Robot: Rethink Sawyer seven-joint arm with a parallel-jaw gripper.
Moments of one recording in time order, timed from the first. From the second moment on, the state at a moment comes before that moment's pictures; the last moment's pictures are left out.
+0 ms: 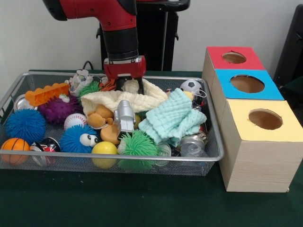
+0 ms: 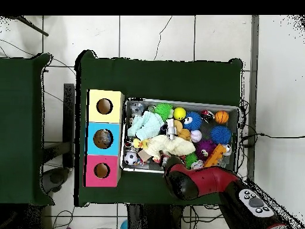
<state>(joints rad) -0.72 -0.55 0.29 1.99 -0.76 0.00 2.13</state>
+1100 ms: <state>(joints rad) -0.77 -0.67 0.35 2.03 -0.68 0.21 2.13</state>
